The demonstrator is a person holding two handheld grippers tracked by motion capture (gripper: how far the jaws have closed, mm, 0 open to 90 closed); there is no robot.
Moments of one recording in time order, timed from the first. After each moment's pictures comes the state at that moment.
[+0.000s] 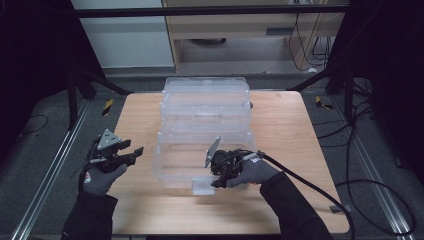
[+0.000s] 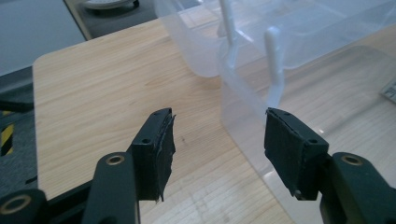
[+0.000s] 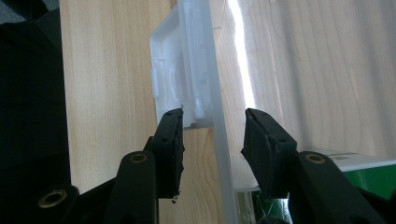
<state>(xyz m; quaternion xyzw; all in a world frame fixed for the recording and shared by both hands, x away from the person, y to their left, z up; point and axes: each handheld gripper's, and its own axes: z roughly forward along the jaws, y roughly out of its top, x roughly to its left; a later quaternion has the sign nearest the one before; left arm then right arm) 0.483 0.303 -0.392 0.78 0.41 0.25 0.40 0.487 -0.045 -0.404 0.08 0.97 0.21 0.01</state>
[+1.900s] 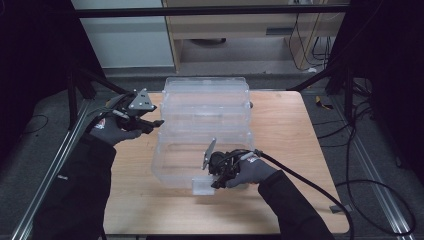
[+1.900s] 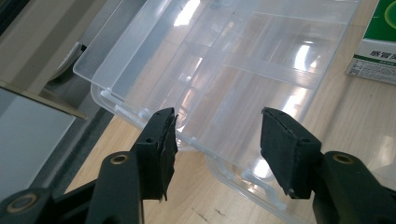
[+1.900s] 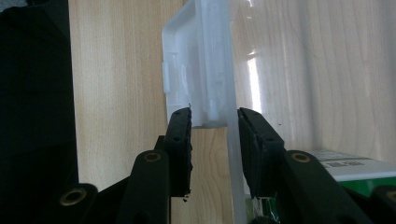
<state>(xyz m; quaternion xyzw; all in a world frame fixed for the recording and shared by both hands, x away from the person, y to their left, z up) 0.550 0.229 -0.288 0.91 0.16 0.27 0.29 0.486 -0.039 -0.404 0.06 0.98 0.19 -0.01</state>
